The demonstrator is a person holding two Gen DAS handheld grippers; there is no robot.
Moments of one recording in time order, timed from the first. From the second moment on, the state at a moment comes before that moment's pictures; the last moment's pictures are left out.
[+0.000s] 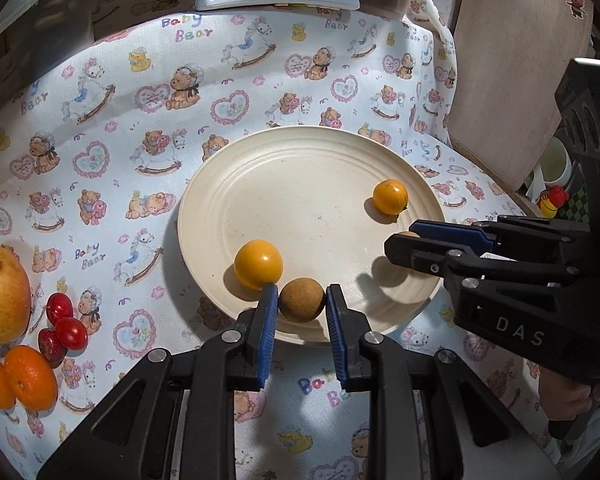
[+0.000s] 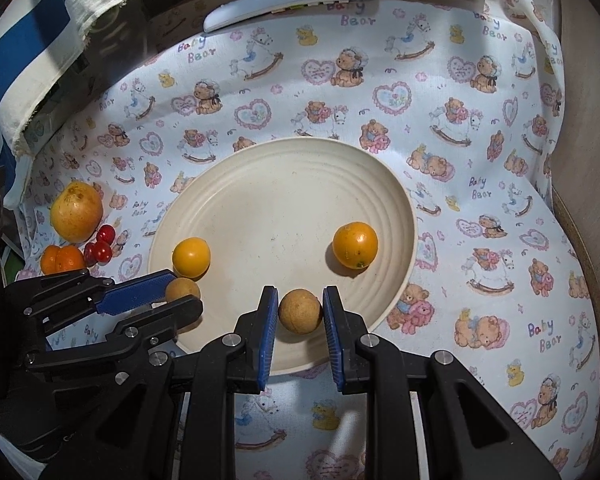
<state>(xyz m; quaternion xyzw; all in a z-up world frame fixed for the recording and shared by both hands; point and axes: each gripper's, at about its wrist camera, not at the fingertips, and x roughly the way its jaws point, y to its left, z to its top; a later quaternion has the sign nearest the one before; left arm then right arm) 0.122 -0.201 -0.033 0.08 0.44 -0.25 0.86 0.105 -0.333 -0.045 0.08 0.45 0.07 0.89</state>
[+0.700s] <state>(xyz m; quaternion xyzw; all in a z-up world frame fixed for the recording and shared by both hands) 0.122 -0.202 -0.035 0.08 0.44 -0.26 0.86 0.104 -0.333 -0.045 0.07 0.45 0.07 0.89</state>
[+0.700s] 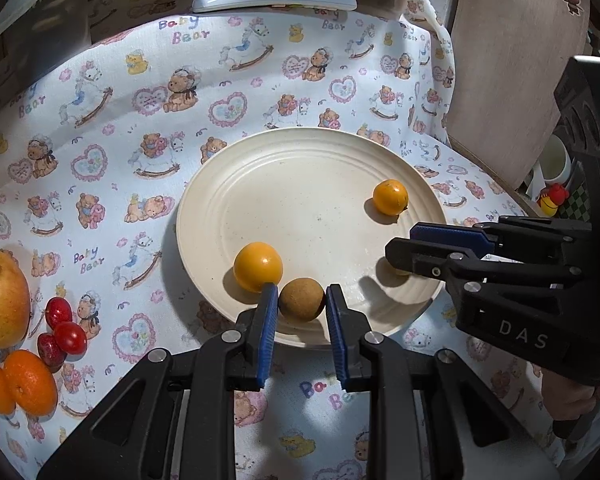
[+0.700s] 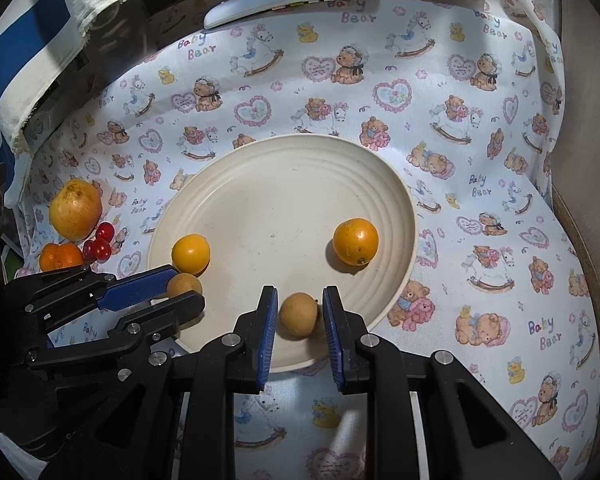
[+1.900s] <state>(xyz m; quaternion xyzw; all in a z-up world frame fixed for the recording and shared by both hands) 0.016 -0.097 0.108 0.04 0.16 -0.14 0.98 0.024 -0.298 0.059 0.05 0.23 0.10 0.97</state>
